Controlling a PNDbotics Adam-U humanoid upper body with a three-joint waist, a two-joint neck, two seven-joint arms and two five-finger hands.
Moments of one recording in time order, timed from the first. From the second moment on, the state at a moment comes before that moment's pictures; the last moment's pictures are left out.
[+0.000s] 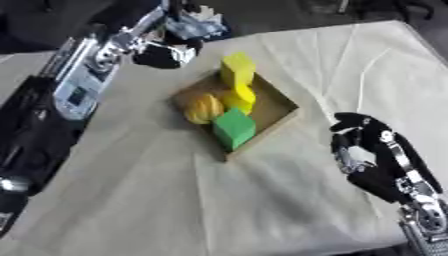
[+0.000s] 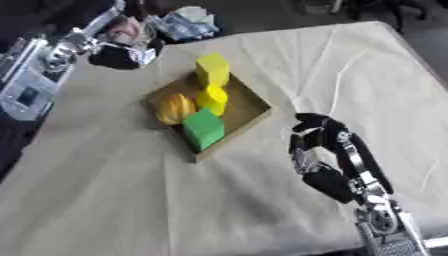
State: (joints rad) left arm -0.71 0.58 -0.21 -1.69 -0.56 0.02 -0.14; right arm -0.18 -0.20 0.21 -1.77 0.25 -0.09 0.07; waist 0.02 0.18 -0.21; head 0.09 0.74
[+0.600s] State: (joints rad) left arm -0.26 0.53 -0.01 -1.98 -0.29 0.13 0.12; right arm -0.17 -0.22 0.17 -1.77 0.26 -0.08 0.03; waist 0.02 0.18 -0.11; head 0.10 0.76
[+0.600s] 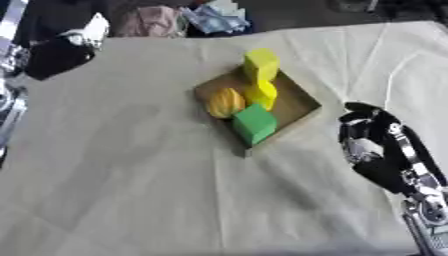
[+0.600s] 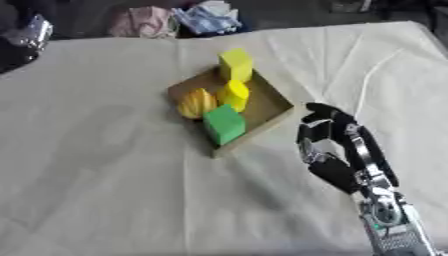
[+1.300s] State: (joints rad) left arm -0.10 0.25 0.02 -1.96 -0.32 0.17 0.11; right arm -0.18 -0.20 0.13 -1.77 0.27 -0.07 -0.03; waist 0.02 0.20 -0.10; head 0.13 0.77
